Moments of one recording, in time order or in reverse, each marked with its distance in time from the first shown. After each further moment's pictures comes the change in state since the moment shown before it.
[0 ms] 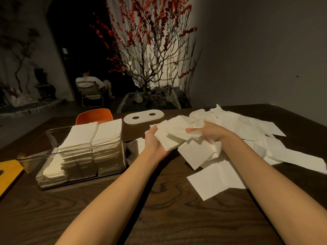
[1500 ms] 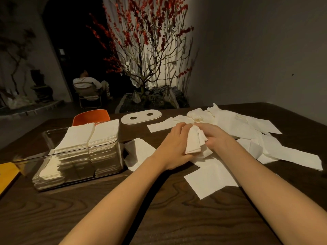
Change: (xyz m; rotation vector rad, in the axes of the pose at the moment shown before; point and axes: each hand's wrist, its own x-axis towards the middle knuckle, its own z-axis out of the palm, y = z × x) left_hand -0.009 -0.029 0.008 2.120 -0.324 0.819; right_hand -0.005 -0.001 0.016 0.876 0.053 0.099
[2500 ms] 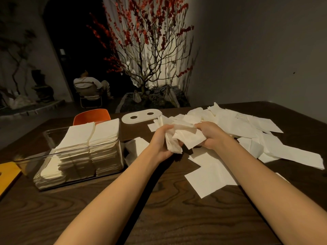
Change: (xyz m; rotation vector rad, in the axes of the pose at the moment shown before) left_hand 0.004 0.009 -0.028 -1.836 0.210 -0.973; right_hand 0.001 -0.002 0.004 -0.111 0.123 0.015
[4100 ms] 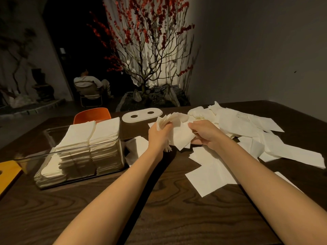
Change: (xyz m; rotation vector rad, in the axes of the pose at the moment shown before) left_hand 0.014 -0.001 -0.008 0.757 0.346 0.490; right_hand -0.010 0.003 0.008 -0.284 -0.038 -0.195
